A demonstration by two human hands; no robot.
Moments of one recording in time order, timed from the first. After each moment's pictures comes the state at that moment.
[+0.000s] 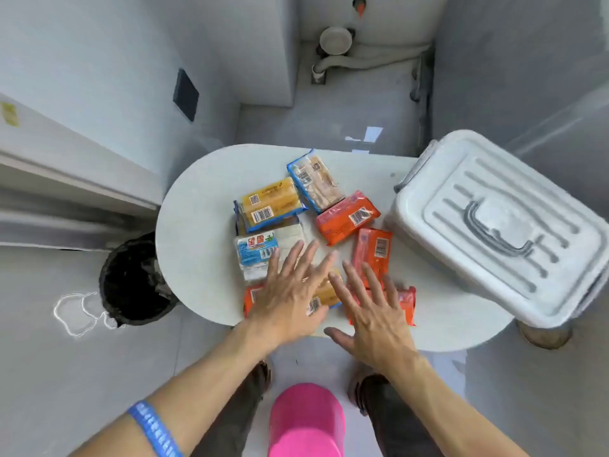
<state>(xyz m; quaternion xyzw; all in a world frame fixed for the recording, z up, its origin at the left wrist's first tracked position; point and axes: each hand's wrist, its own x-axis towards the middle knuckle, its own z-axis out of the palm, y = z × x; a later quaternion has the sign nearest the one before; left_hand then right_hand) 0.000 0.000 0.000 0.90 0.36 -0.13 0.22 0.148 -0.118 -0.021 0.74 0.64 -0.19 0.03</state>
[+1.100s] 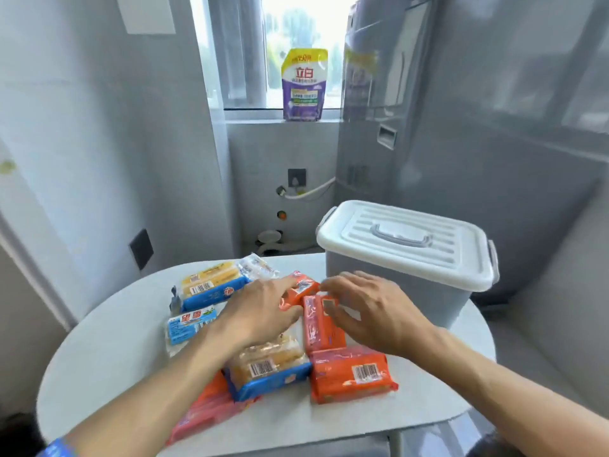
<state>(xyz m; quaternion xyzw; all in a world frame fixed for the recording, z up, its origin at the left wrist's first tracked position) 0.037 -0.008 -0.040 0.94 0.29 0.11 0.15 0.198 -0.151 -0.035 0.68 0.70 0.11 -0.20</state>
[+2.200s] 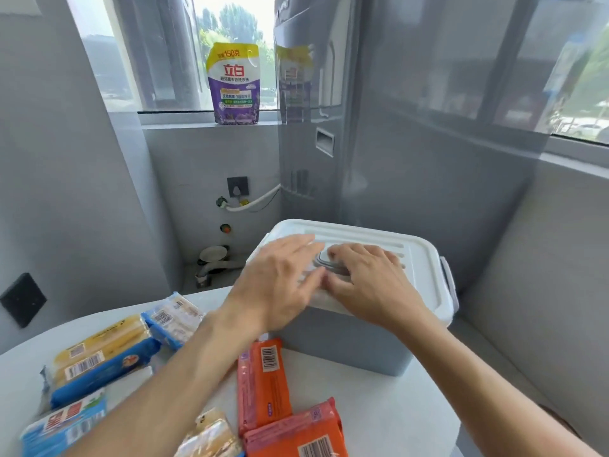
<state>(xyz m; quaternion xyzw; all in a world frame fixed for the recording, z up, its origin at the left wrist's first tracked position) 0.196 0.007 -0.016 0.95 0.08 0.30 0.11 0.302 -0.127 -0.003 0.87 0.46 0.05 -0.19</state>
